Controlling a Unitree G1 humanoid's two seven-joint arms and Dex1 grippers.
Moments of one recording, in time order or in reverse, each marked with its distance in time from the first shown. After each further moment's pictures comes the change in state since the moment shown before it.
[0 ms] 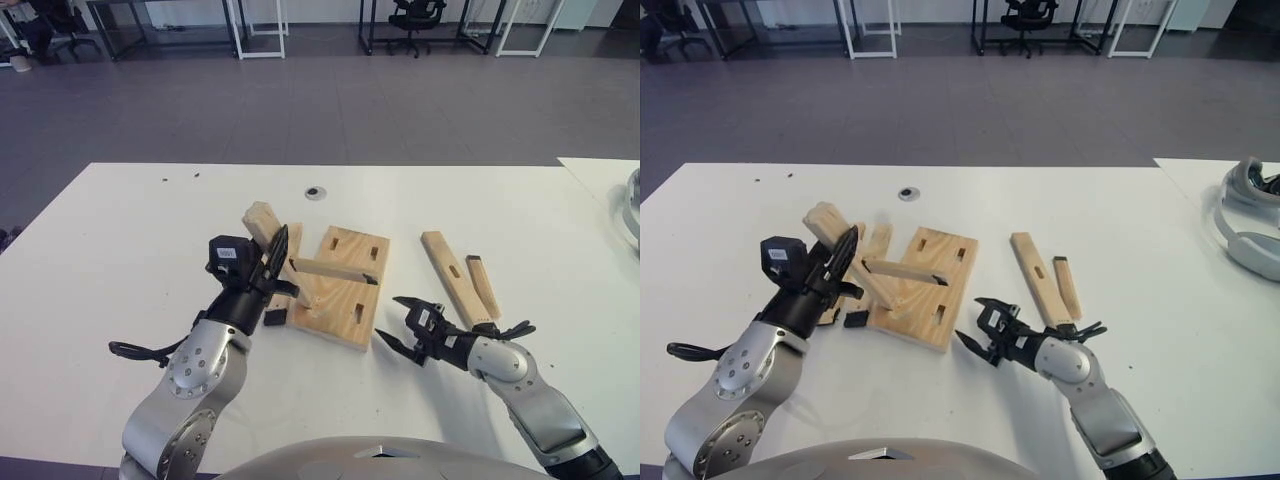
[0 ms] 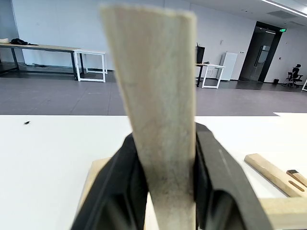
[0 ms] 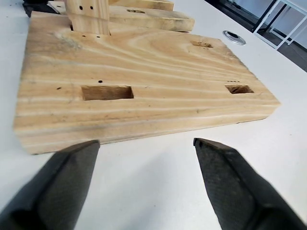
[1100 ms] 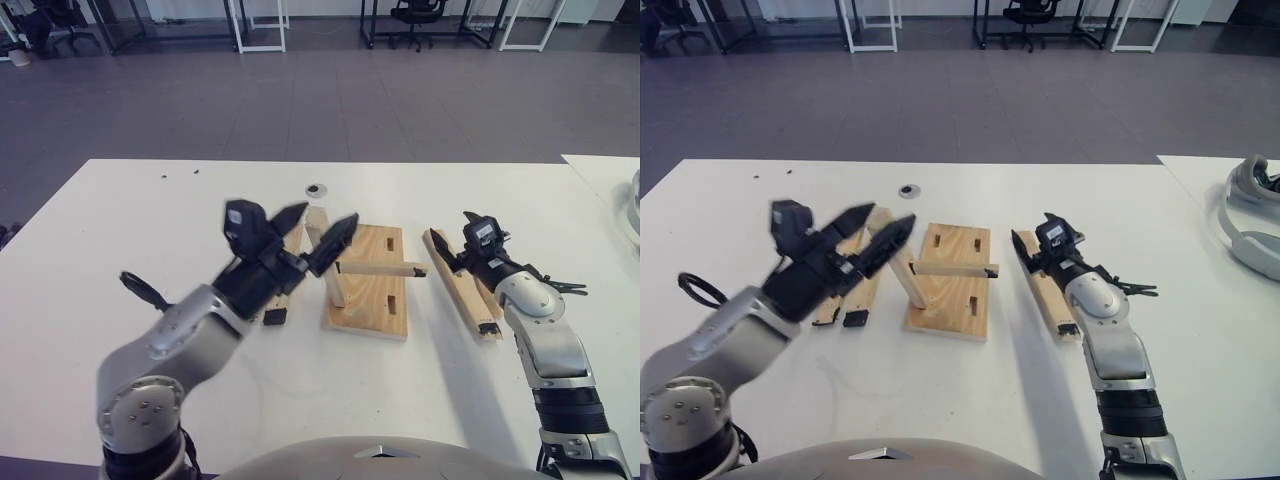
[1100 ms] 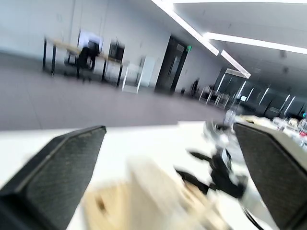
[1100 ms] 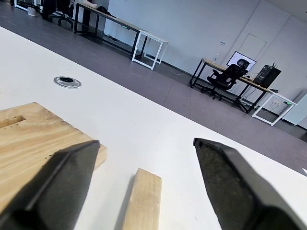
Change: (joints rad) left arm -0.362 0.043 0.431 -0.015 -0.731 0.177 -0.112; right arm -0.281 0.142 -0.299 0.200 0.023 0.005 -0.265
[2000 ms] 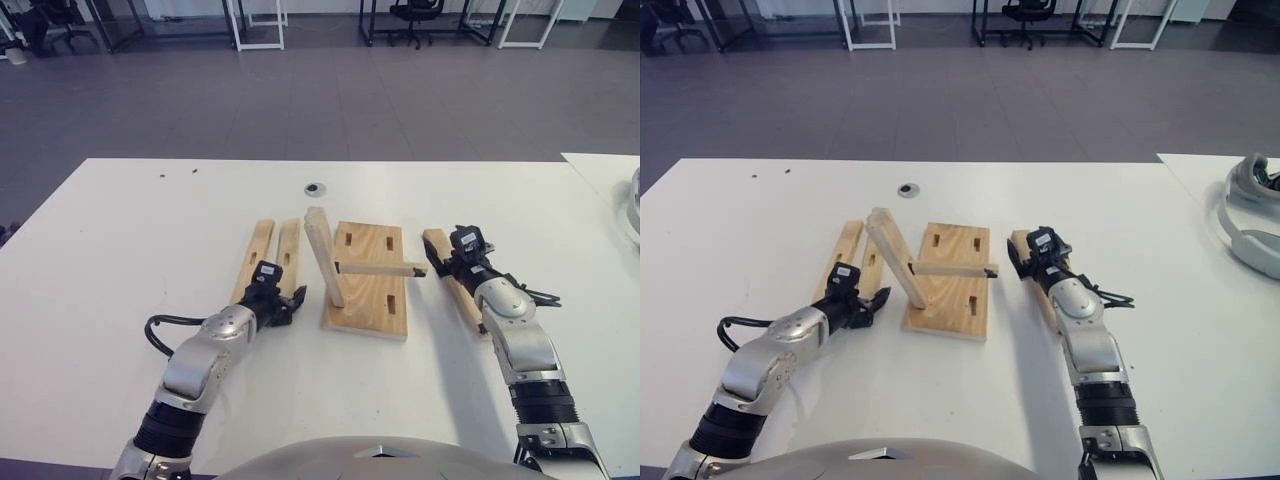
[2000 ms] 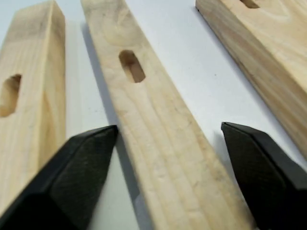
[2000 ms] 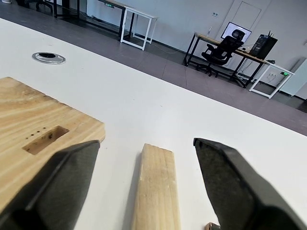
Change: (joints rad) left arm 0.173 0.025 -0.454 0.620 0.887 -0.058 -0.211; right arm -0.034 0.094 0.036 0.158 -0.041 -0.019 -0.086
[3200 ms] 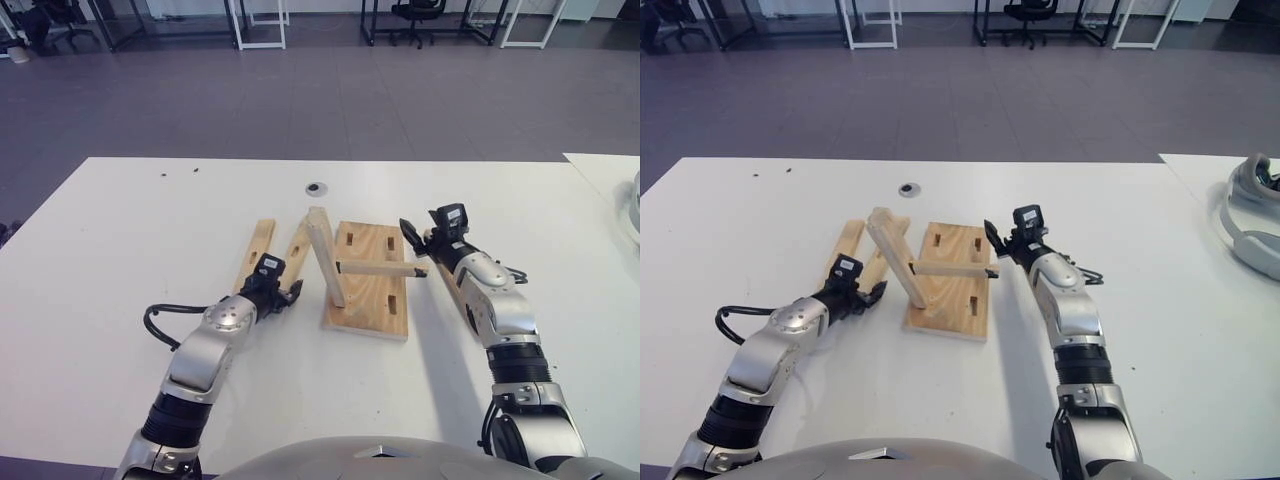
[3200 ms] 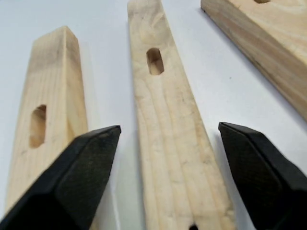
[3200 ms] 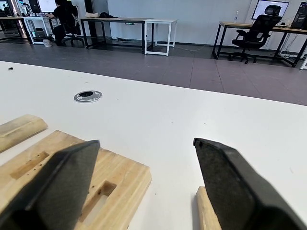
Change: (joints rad) left arm -0.045 -0.045 0.016 0.015 0.192 0.031 -0.095; right arm -0.191 0.080 -0.031 0.151 0.162 0.076 0.077
